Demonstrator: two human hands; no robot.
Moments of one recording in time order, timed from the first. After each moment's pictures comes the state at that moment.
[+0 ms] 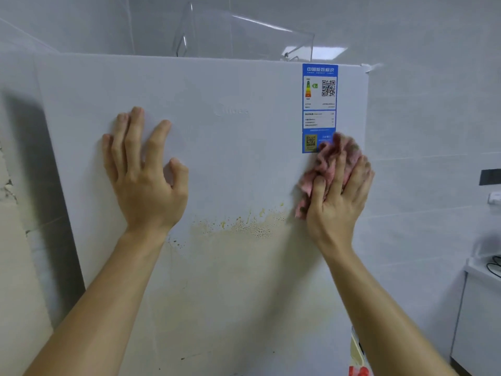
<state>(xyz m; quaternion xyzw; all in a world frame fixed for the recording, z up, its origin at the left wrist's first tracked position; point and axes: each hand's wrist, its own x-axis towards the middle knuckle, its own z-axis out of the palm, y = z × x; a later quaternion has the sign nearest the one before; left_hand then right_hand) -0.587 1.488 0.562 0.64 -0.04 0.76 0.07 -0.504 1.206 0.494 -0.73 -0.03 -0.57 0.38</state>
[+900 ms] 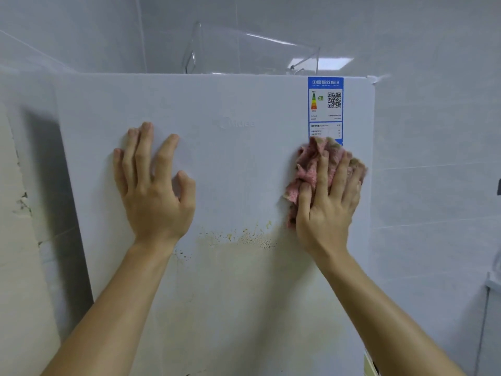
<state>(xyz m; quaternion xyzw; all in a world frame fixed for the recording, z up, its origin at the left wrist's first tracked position) -0.586 1.487 0.562 0.64 -0.04 0.76 0.06 -0.514 1.236 0.509 -0.74 -0.08 -0.58 0.32</state>
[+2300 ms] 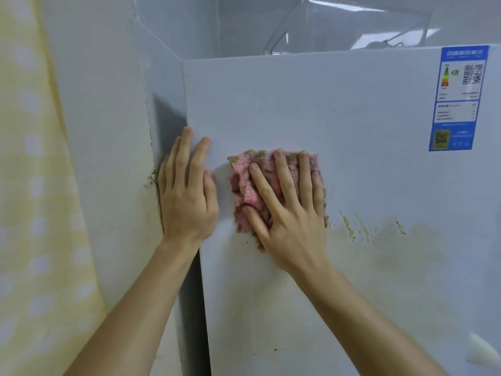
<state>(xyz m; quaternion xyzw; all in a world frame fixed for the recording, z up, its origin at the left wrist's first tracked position) -0.624 1.611 0.534 0.70 -0.03 0.72 0.01 -0.584 1.428 0.499 -0.71 -0.28 -0.62 0.18</state>
